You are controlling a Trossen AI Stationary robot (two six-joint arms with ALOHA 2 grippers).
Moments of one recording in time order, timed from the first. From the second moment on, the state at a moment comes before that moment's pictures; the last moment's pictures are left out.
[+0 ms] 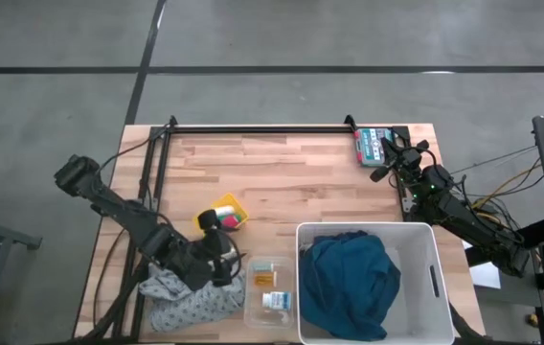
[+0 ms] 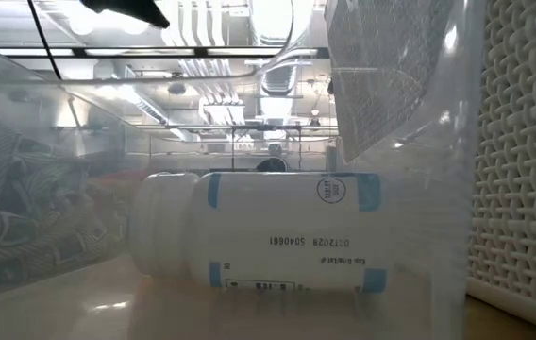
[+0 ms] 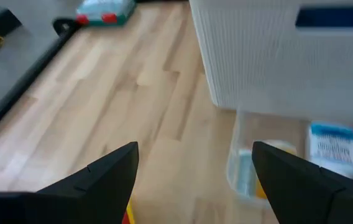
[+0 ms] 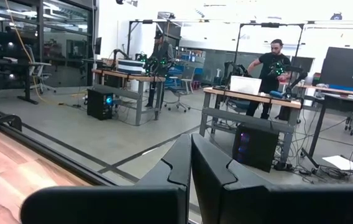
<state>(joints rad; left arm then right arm) -0.63 1.43 1.10 -0.59 -0.76 -0.56 -0.66 0.08 0.01 0.24 0.34 -0.16</state>
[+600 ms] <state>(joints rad) -0.68 1.43 1.07 -0.73 -0.54 -0.63 -0.66 0.08 0.01 0.24 0.34 -0.16</state>
